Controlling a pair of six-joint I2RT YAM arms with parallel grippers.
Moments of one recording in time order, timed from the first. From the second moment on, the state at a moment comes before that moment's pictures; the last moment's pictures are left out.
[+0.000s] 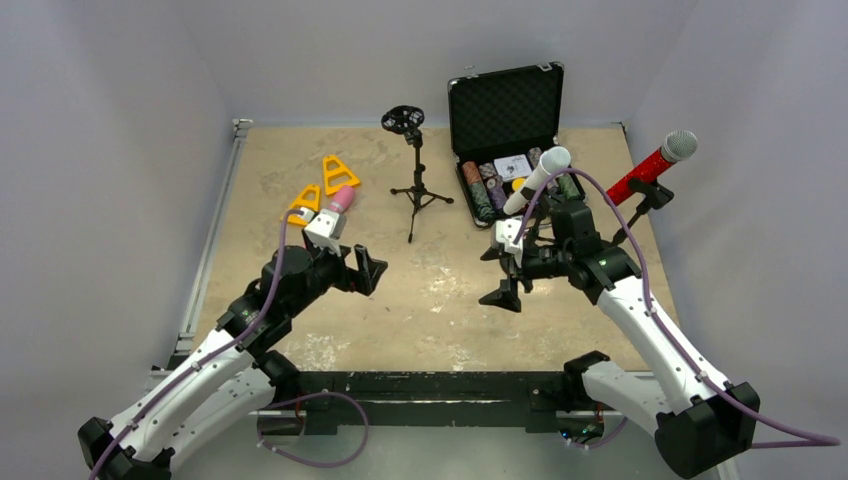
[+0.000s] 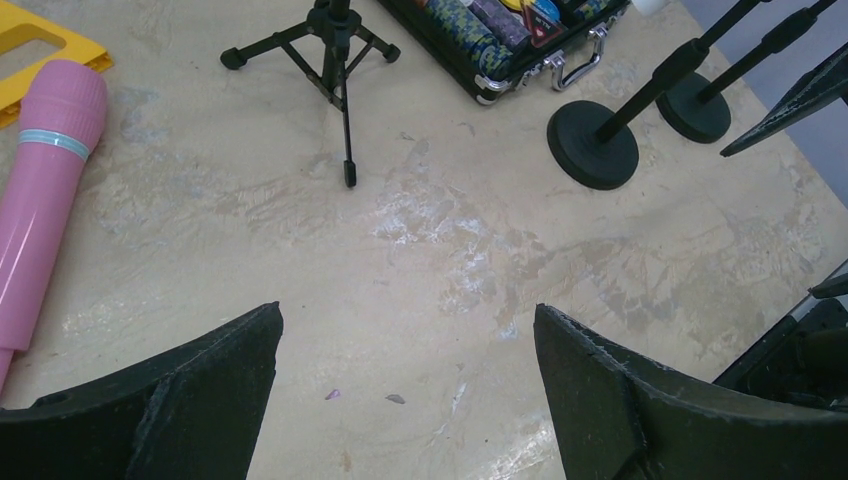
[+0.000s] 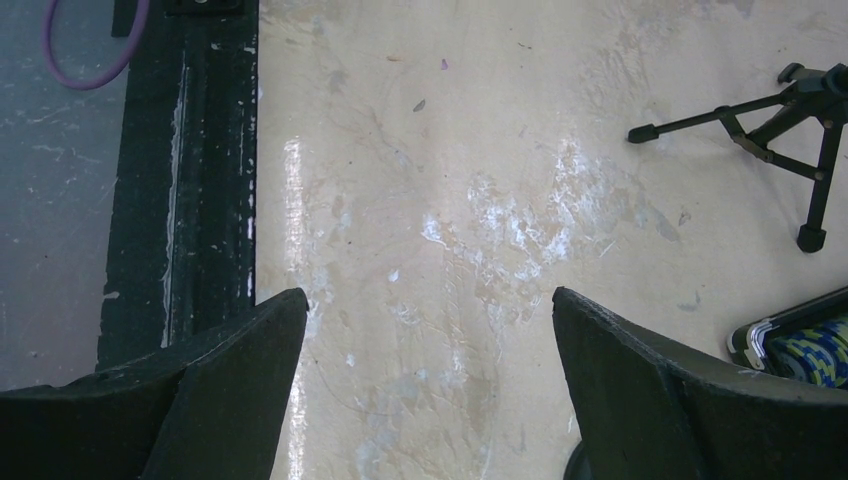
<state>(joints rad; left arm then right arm) -0.65 0.64 0.59 -0.25 -0.06 -0.33 0.36 0.97 0.85 -0.65 -0.93 -0.69</state>
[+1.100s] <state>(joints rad) -0.65 0.83 0.56 -0.04 0.09 -0.22 0.36 0.97 0.82 -0.65 -0.94 -0.69</state>
